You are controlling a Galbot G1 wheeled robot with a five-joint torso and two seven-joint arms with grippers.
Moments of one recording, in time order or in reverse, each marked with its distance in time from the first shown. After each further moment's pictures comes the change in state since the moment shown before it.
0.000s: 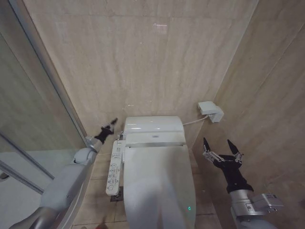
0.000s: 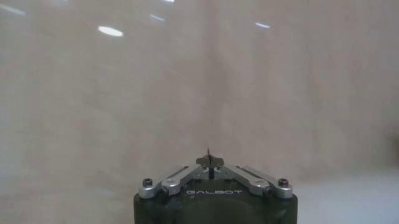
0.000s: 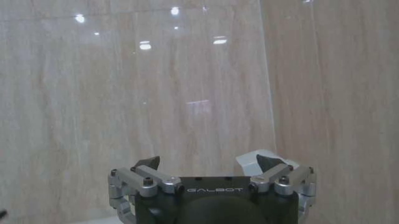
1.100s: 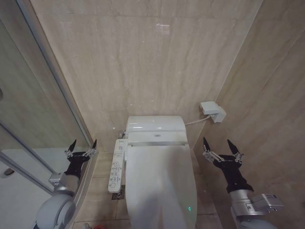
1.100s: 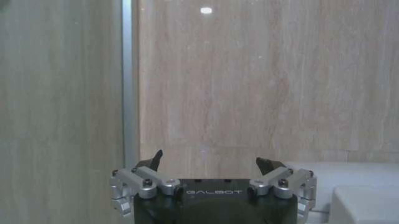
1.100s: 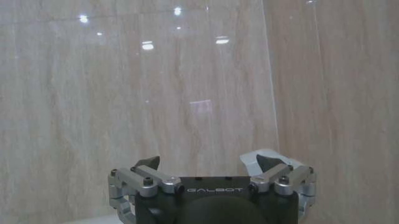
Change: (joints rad) left arm 0.811 -0.015 -0.469 -0.858 0.172 0.332 -0.394; right arm 0.000 0.000 0.000 0.000 0.000 0.000 0.000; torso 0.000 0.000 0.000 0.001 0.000
